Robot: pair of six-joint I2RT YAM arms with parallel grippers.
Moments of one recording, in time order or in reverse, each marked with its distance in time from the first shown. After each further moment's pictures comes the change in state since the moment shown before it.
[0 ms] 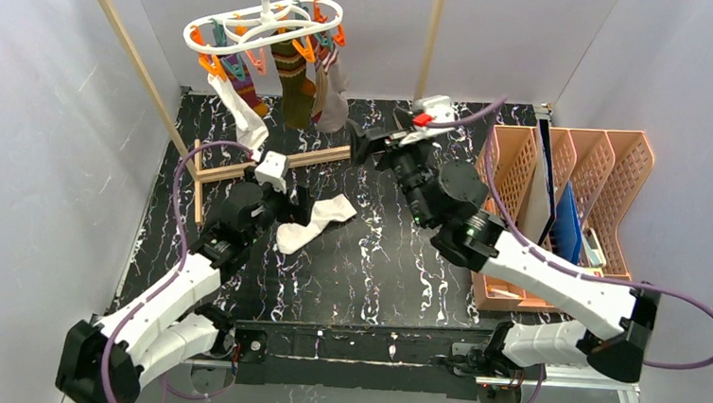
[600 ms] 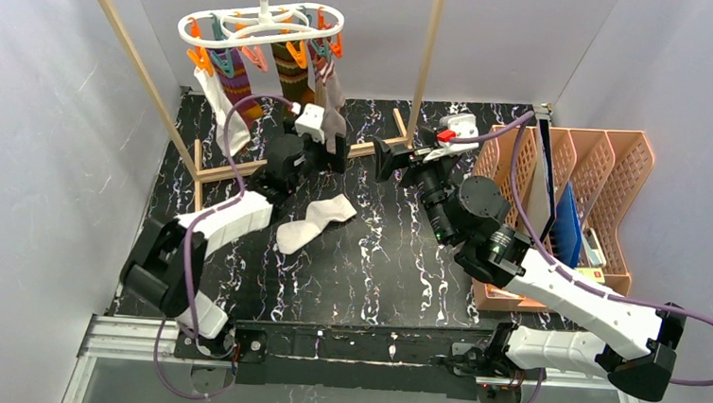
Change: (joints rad) left arm -0.004 0.614 0.309 0.440 0.008 0.028; right arm -0.001 -0.202 -0.163 -0.119 0.099 0.034
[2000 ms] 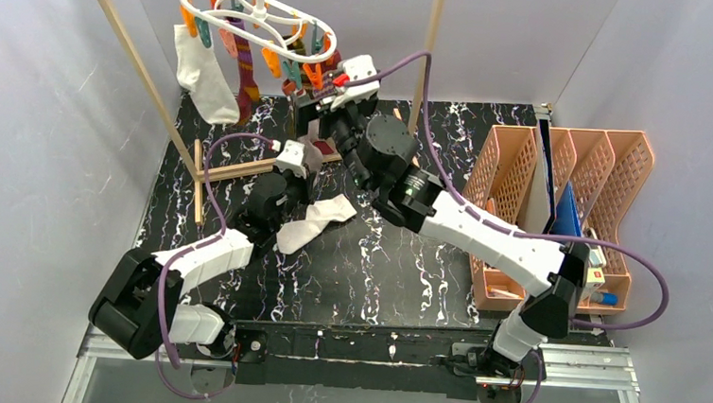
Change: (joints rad) left arm -0.026 -0.190 -0.290 0.090 -0.086 -0.021; right arm 0.029 0.524 0.541 0.033 -0.119 -0.098
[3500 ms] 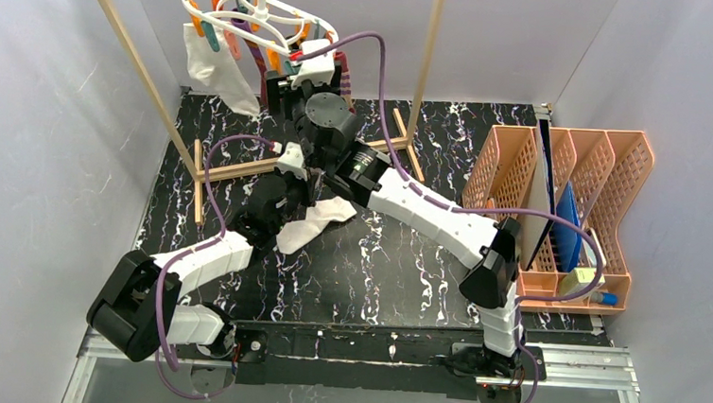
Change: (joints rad) left arm -0.014 -0.019 -0.023 0.012 0.015 0.002; right arm -0.012 0.368 0.441 -0.141 0.179 0.058
